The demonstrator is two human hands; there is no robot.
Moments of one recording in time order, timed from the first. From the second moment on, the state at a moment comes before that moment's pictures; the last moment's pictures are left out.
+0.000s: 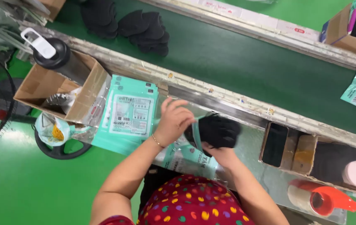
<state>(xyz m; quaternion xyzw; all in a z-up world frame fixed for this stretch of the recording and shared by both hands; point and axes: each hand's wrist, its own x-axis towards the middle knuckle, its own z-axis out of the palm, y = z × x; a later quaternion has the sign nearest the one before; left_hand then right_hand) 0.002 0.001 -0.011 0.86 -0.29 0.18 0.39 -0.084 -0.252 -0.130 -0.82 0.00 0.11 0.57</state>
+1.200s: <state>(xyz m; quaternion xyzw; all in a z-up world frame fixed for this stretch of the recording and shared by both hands) -0.029 -0.019 0.023 0.81 -0.41 0.10 0.40 -0.078 -0.235 -0.044 -0.84 -0.10 0.01 0.54</state>
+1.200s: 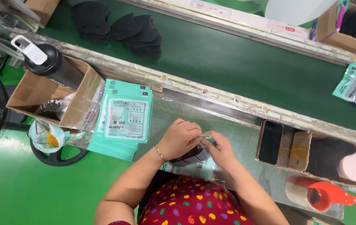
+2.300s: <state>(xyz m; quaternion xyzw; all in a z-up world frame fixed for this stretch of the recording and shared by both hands) 0.219 0.058 -0.009 0.97 -0.03 0.16 0.16 -0.100 -0.275 -0.109 -0.96 -0.05 -0.18 0.23</state>
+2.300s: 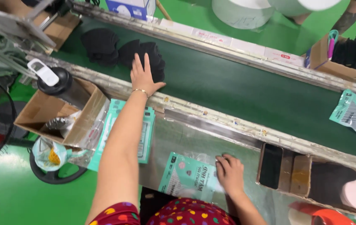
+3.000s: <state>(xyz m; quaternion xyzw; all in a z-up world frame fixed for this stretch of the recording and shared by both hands) -0.006 -0.007 -0.014 0.74 -0.46 0.09 0.48 -0.069 -0.269 -0.047 -0.91 -0.17 -0.13 0.36</state>
